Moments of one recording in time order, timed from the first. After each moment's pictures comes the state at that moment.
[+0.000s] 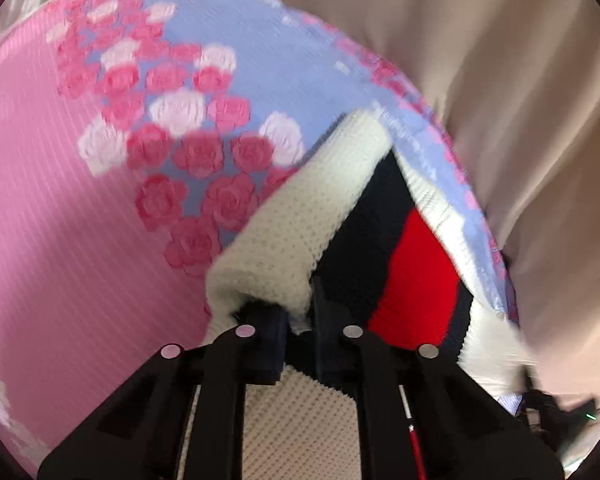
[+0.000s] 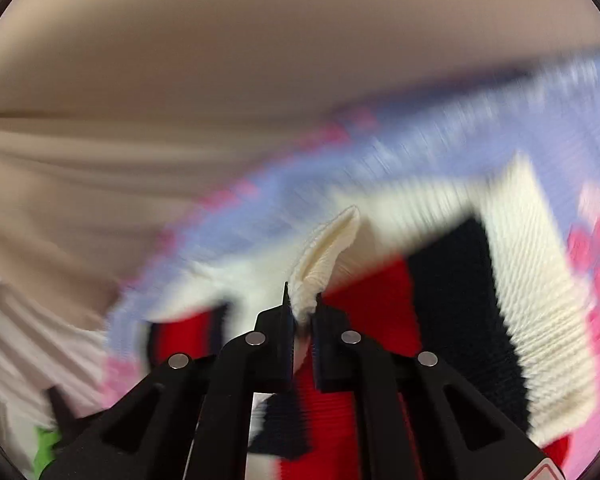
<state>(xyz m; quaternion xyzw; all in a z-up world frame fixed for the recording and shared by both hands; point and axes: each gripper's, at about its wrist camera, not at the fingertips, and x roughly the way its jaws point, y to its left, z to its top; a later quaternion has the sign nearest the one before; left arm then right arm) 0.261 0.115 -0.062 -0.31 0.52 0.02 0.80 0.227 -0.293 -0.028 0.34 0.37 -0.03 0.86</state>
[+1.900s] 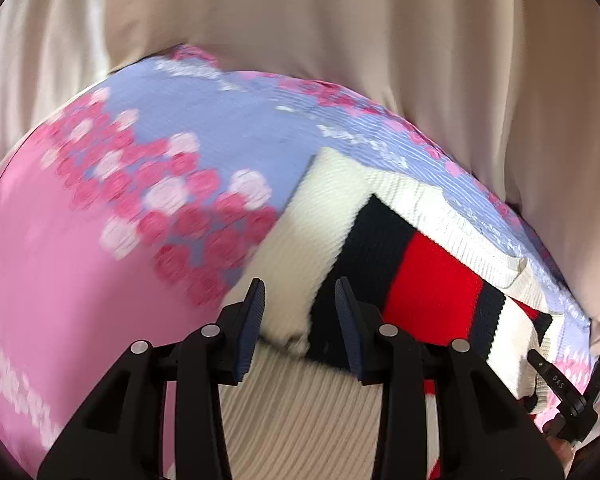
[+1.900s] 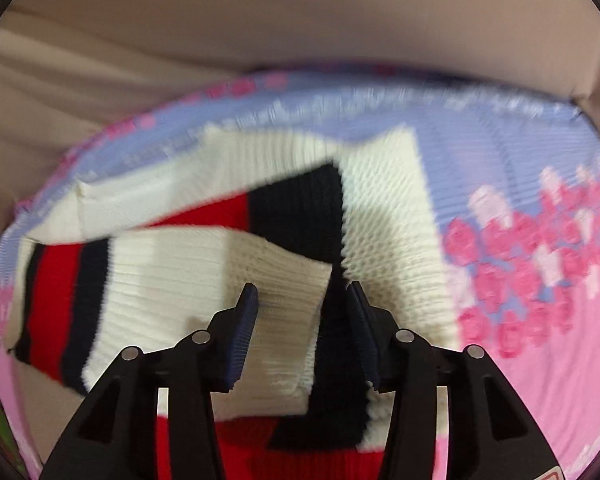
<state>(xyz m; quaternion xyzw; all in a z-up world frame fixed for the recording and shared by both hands) 0.260 0.084 -0.029 -0.13 0.49 -0.01 0.86 0.205 -0.306 -0.081 0.16 0.50 -0.14 0.84</state>
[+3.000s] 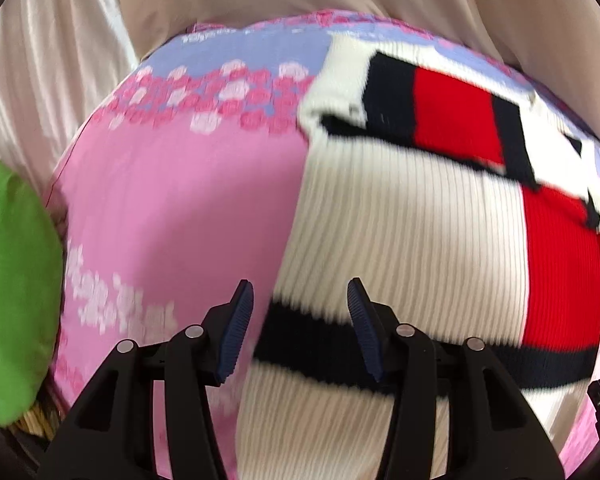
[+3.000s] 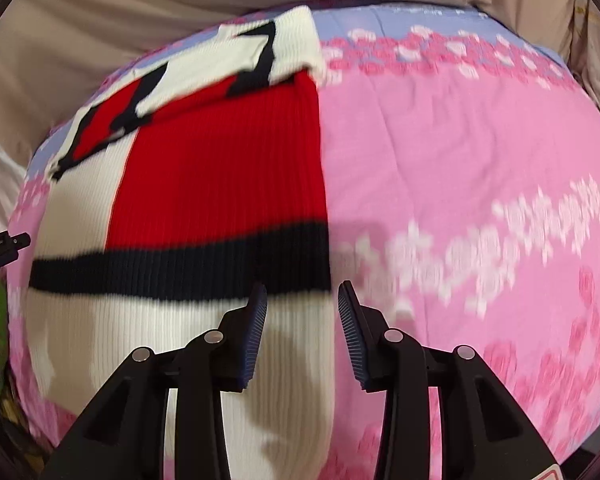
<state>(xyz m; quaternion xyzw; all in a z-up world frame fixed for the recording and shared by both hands) 0.103 0.095 -0.030 0.04 0.55 0.01 0.83 -0.074 -0.262 -0.066 0.17 0.54 -0.13 0.81</state>
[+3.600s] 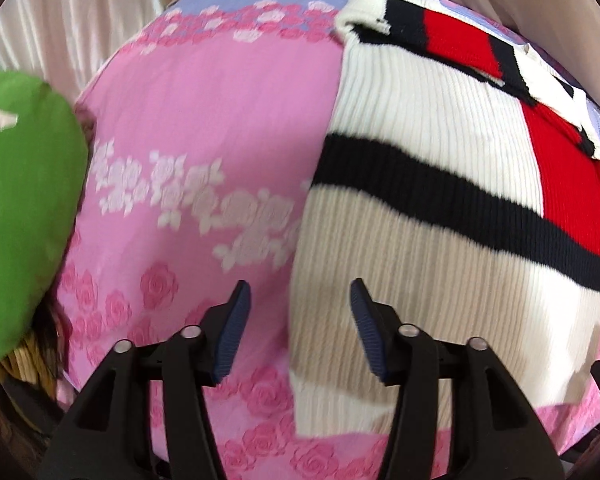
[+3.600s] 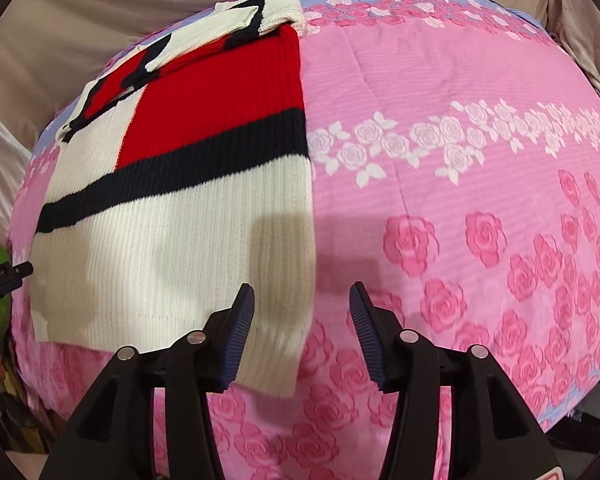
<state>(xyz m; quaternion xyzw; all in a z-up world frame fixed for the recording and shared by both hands) 0.013 0.141 -0.047 0.03 0.60 0.01 0.80 -0.155 -0.242 -0.072 0.19 0.55 -0.14 0.80</state>
